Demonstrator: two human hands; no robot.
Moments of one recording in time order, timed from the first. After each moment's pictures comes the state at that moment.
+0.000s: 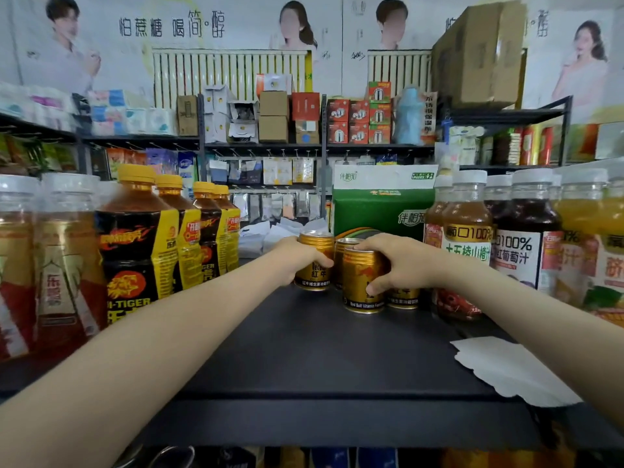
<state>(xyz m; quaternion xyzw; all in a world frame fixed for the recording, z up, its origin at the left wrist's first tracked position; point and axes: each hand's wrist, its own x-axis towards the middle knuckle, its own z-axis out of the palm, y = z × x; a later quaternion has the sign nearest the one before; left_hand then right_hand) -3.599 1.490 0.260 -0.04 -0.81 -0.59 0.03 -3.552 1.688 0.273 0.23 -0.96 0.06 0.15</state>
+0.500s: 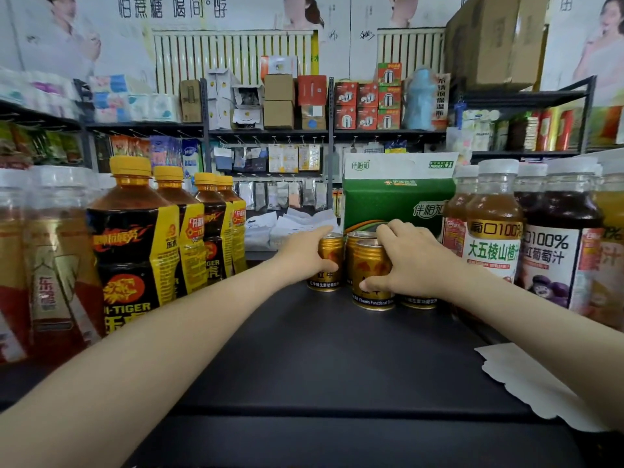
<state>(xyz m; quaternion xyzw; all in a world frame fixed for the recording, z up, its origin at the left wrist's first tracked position) -3.622 1.476 0.250 -0.20 -0.92 -0.29 0.16 -3.553 1.668 0.260 0.18 -0.94 -0.04 0.28</state>
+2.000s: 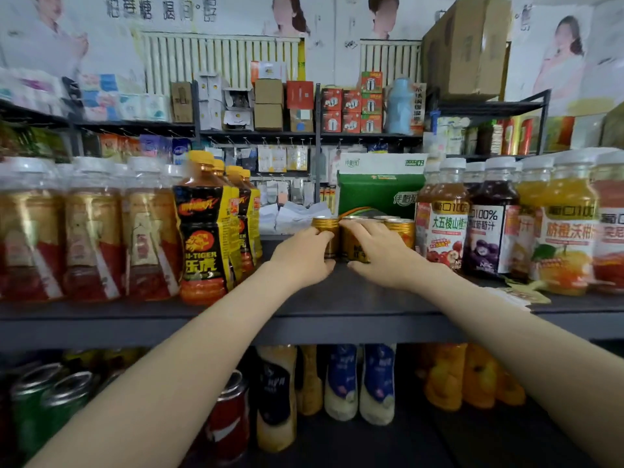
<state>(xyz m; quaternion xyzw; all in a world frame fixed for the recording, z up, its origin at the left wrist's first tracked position) -3.496 1.457 0.233 -0.24 -0.94 -0.07 0.24 -3.470 1.624 0.233 0.21 -0.93 0.03 0.29</state>
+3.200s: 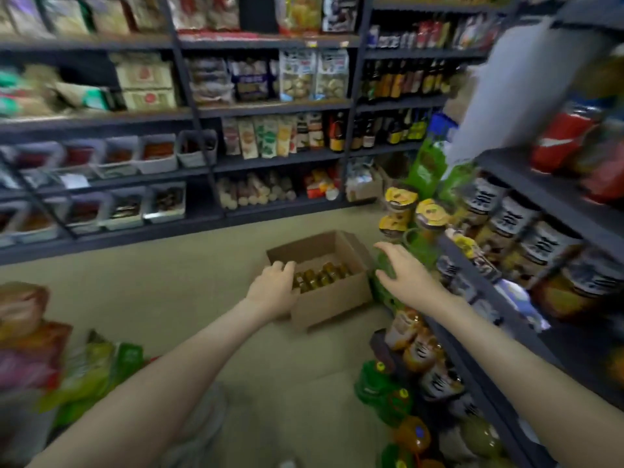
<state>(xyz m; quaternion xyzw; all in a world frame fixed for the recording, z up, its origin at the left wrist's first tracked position) -2.936 0.987 -0.148 0.52 -0.83 -0.19 -0.01 -3.170 1.068 -0.113 0.64 -0.73 0.17 -0.18</state>
